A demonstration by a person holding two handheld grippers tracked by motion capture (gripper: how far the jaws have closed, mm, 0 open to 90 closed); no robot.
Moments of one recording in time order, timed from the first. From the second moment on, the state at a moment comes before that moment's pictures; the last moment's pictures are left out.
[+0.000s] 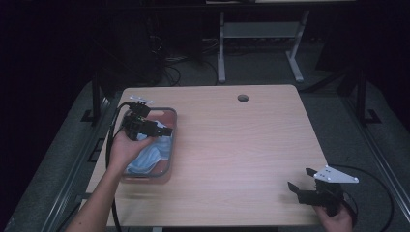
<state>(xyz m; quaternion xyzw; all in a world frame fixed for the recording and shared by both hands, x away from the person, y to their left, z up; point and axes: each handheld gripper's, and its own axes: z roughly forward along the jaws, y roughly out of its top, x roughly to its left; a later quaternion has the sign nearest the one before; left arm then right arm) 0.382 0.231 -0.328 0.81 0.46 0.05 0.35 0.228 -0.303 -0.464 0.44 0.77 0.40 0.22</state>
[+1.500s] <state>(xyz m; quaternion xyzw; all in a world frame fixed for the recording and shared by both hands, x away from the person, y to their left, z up) 0.381 0.276 -0.392 0.80 0.56 0.05 0.23 0.229 -0.297 -0.466 0.43 0.78 0.40 0.22</state>
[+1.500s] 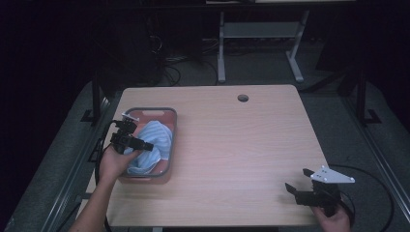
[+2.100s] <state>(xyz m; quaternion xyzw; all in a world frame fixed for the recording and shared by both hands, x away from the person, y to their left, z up) 0.383 0.269 -0.404 0.81 0.56 0.06 0.19 0.227 -0.299 -0.465 0.43 0.78 0.40 0.22</state>
